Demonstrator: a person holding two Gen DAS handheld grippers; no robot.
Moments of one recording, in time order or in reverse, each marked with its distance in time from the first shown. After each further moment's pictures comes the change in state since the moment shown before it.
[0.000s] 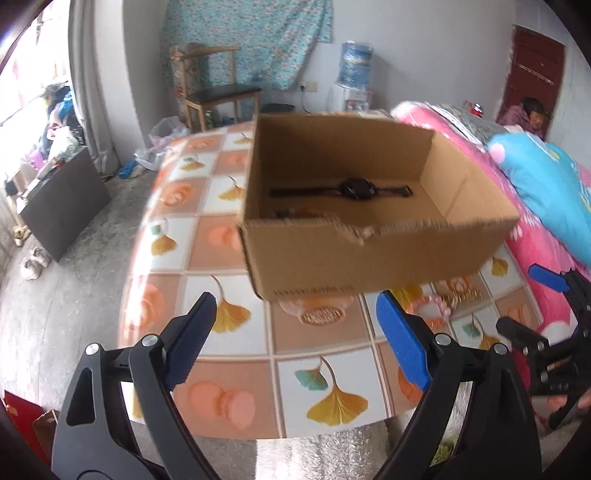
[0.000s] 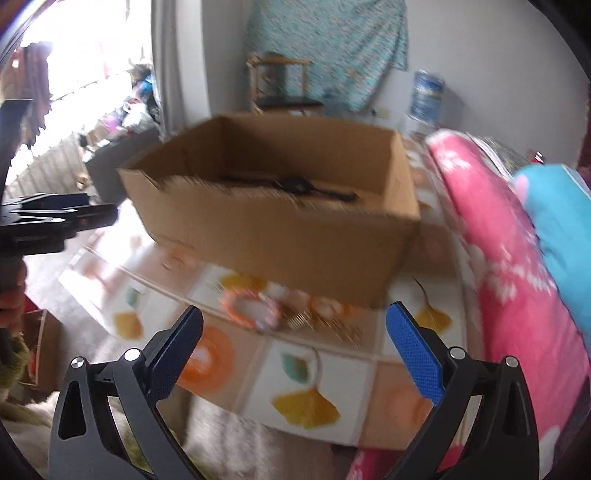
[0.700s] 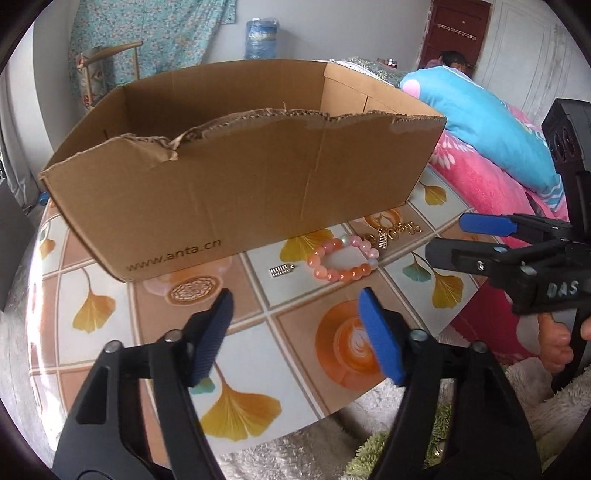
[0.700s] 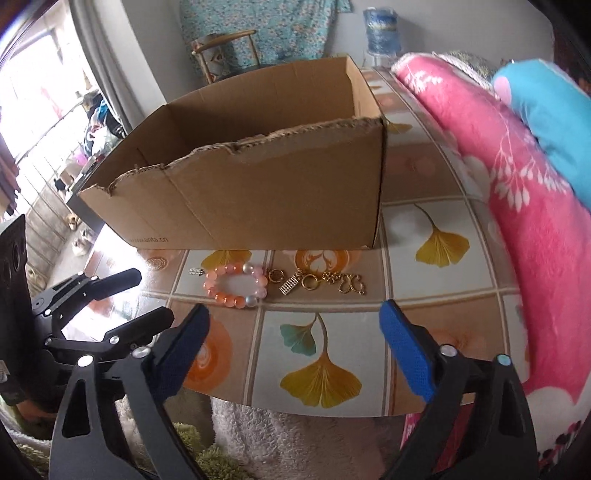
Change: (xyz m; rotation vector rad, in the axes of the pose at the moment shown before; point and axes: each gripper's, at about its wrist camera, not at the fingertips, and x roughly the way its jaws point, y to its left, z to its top) left arm 0.052 -0.066 -0.038 0.209 0.058 -0.276; right arm 0.024 -0.026 -0.012 0.284 0.123 0.096
